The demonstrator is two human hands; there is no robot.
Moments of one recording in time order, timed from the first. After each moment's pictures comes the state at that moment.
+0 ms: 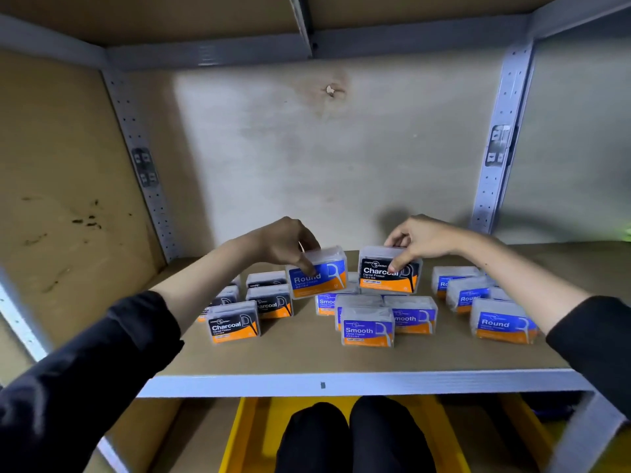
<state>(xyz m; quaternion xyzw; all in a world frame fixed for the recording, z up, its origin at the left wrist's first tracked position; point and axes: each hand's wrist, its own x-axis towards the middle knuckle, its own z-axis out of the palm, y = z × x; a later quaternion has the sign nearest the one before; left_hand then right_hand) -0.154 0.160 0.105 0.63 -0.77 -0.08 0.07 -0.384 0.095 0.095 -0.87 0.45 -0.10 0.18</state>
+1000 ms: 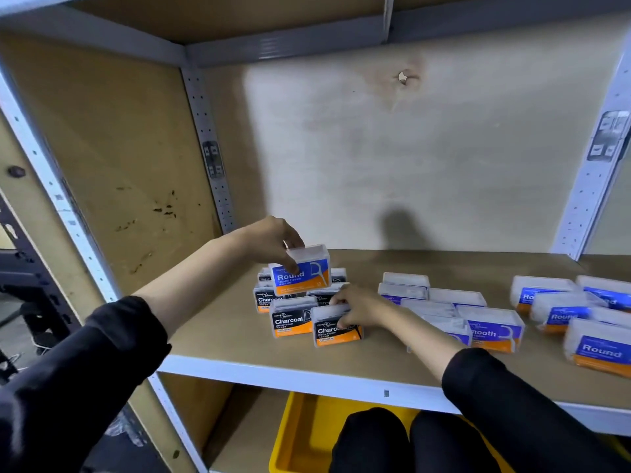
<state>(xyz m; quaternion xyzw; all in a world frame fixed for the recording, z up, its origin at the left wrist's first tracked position) -0.052 0.193 0.109 0.73 -0.68 -0.08 0.05 -0.204 0.105 -0.021 -0.91 0.36 -0.03 0.18</state>
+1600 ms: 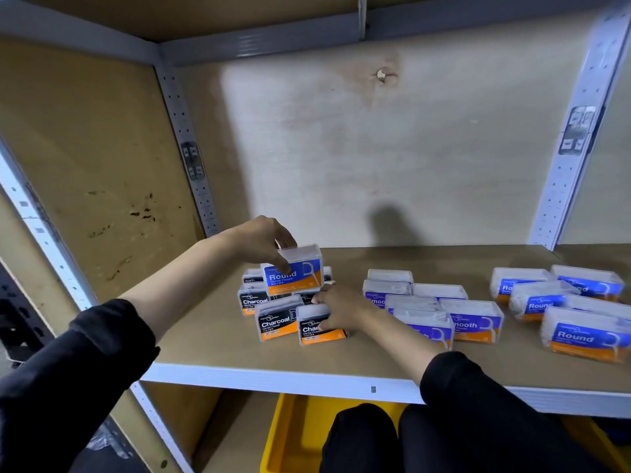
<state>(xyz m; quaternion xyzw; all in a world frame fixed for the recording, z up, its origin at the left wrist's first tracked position) -0.061 0.183 0.108 0.72 -0.69 -0.09 0.04 -0.199 0.110 -0.028 -0.93 0.34 -0.03 0.12</state>
